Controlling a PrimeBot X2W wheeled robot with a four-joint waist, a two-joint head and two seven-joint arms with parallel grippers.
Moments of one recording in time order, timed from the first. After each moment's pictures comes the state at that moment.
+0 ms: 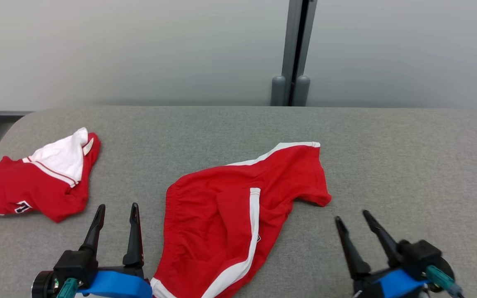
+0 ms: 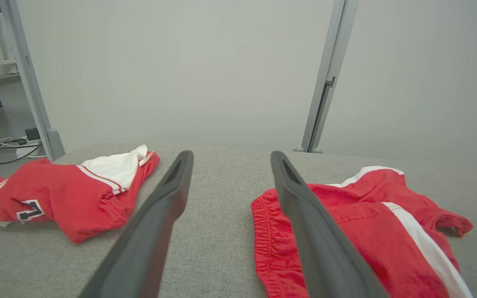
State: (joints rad) left arm -0.03 0.05 -0.03 0.27 -0.14 -0.11 -0.26; right arm -0.08 -0.11 0.21 0.33 0.22 0.13 -0.26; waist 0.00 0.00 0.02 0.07
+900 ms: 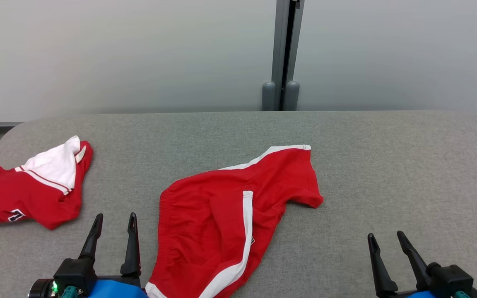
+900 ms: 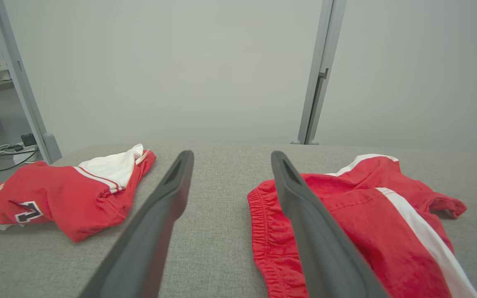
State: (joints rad) left arm 0.01 0.06 0.00 0.26 -0.10 -0.12 -0.26; right arm 0.06 -0.05 0.01 0.25 0.15 0.13 -0.26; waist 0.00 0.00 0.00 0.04
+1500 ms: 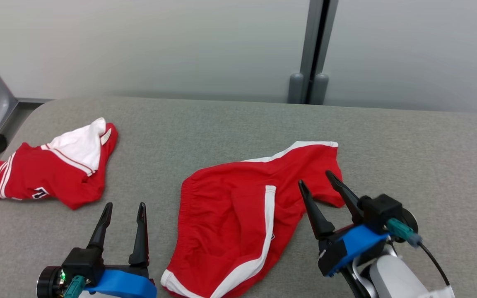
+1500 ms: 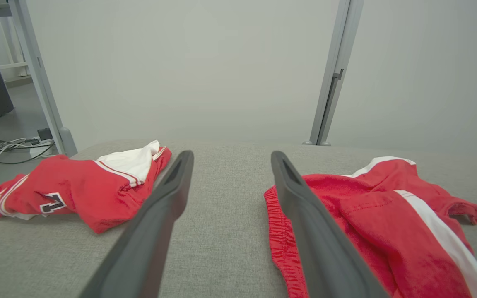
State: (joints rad) left arm -0.03 0.05 -0.04 0.27 -0.10 -0.12 -0.26; right arm -0.27 -0.05 0.26 0.40 0.19 0.13 -0.22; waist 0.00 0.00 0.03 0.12
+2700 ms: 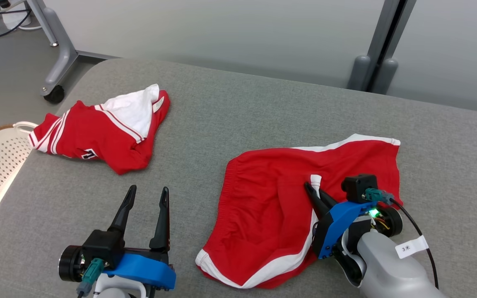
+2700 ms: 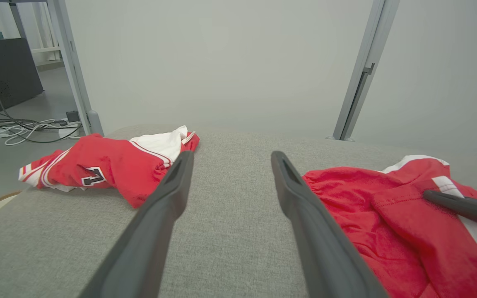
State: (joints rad) left arm -0.10 0.05 -0.14 0.29 -0.16 -0.11 -0.26; right arm -0.62 -0.05 0.49 1.03 0.51 0.13 -0.22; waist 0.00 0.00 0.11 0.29
